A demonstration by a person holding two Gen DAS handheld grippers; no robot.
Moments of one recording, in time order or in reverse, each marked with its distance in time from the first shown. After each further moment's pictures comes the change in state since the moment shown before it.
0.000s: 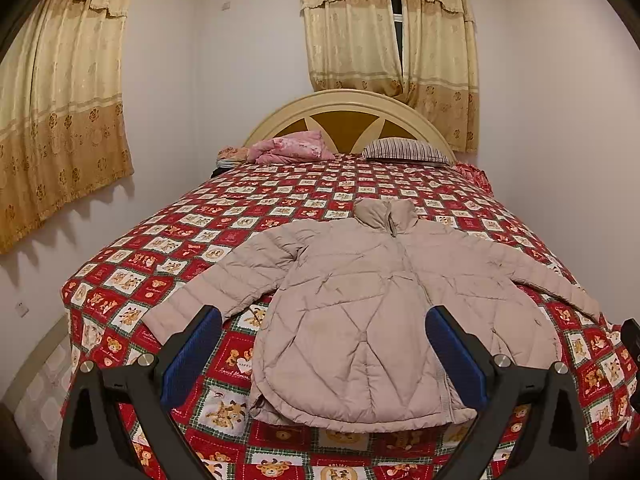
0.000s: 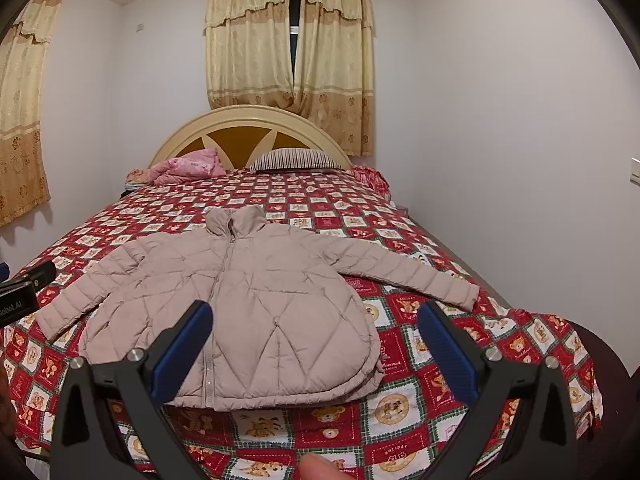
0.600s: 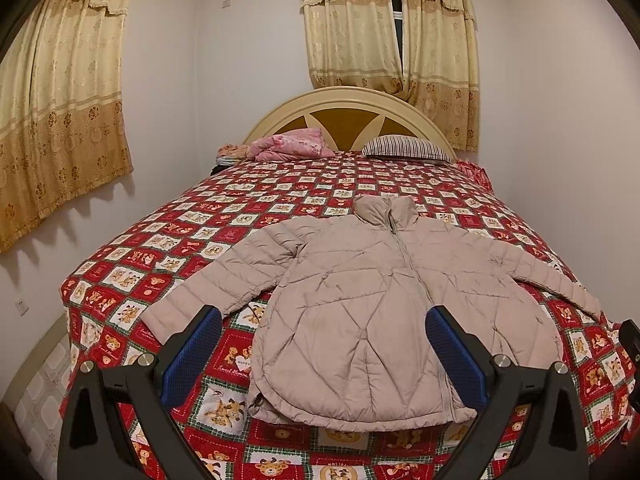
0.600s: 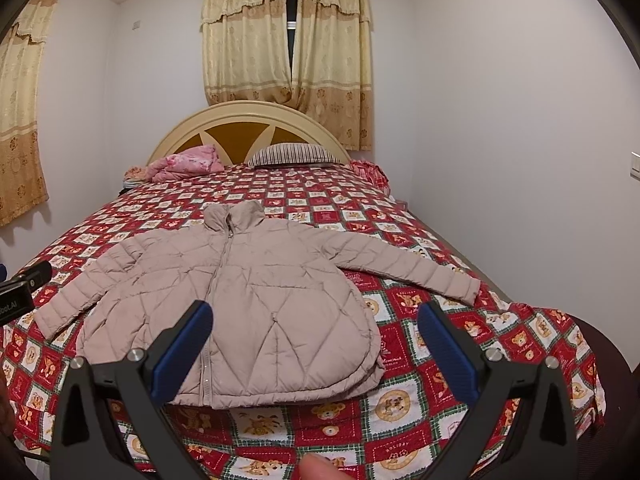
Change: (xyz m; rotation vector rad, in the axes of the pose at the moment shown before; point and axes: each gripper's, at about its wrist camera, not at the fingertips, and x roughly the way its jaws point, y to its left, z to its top) left arm 0.002 0.004 -0.004 -0.001 0.003 -0.004; right arm 0.004 -0.002 -0.004 0.010 0.014 0.000
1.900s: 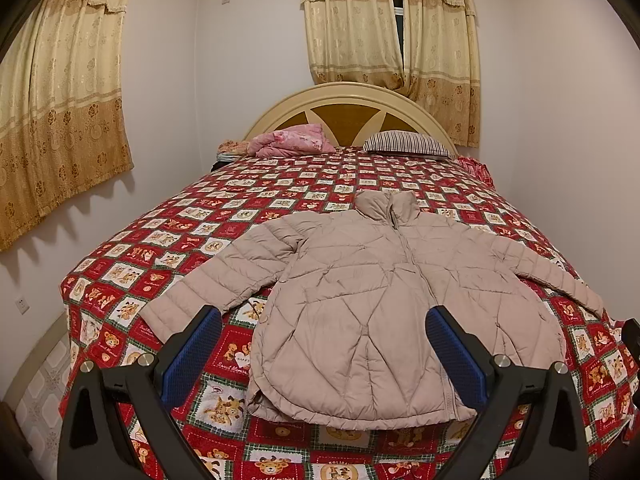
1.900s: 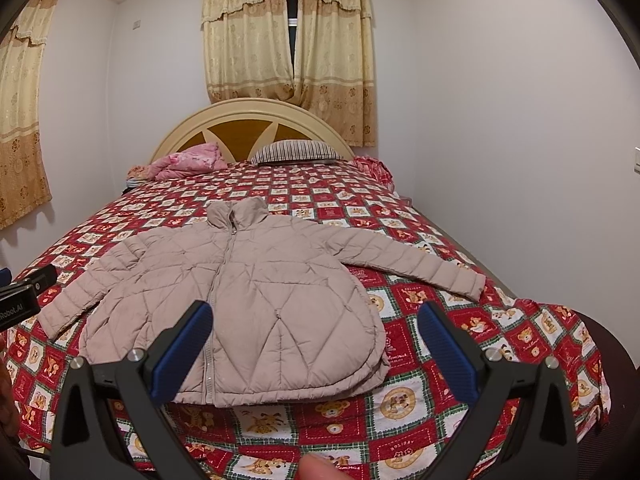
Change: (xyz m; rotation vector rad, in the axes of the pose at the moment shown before) left arm 0.007 0.000 -0.005 0.005 0.014 0.007; right arm 0.003 0.005 -0.003 0.003 0.011 0.009
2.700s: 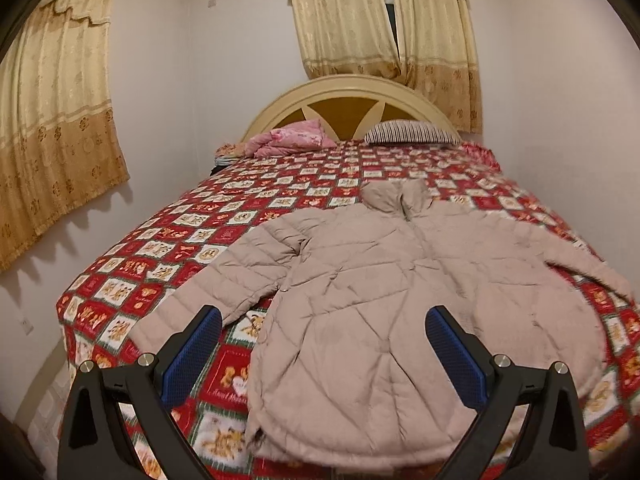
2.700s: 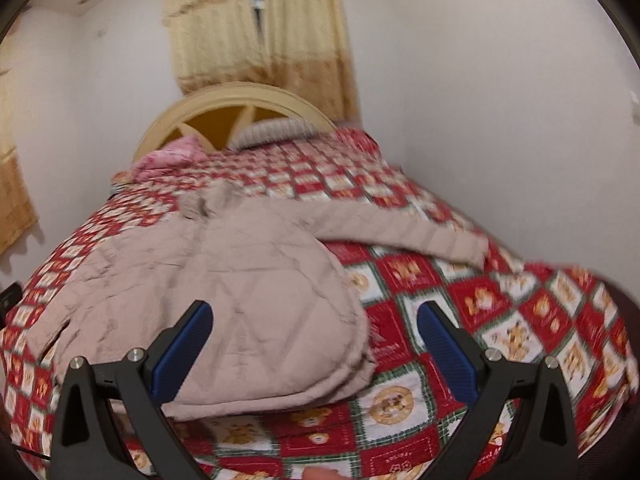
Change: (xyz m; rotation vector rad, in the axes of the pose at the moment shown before) left arm 0.080 -0.006 0.000 0.083 0.019 0.034; right arm 0.077 -0.068 -0.021 0.184 0.114 -0.024
